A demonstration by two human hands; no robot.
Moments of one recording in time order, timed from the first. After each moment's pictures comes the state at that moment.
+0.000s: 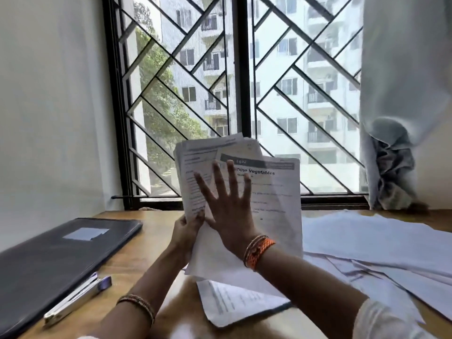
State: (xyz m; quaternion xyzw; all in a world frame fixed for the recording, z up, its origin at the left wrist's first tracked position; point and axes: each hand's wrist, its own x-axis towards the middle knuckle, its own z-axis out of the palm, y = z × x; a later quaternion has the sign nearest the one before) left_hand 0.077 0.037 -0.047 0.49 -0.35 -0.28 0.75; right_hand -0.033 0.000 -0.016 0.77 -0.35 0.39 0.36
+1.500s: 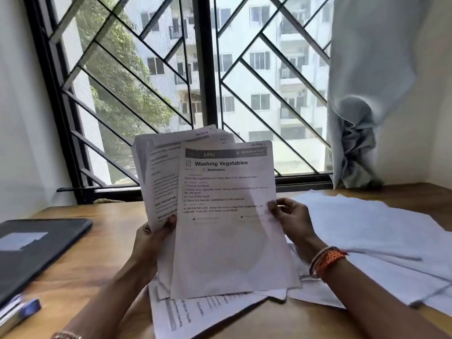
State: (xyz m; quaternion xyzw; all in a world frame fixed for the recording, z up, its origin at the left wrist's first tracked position) left_hand 0.063 0.021 -0.066 0.50 -0.34 -0.31 0.74; right_hand -0.192 -0.085 -0.054 0.55 -0.35 0.58 -0.49
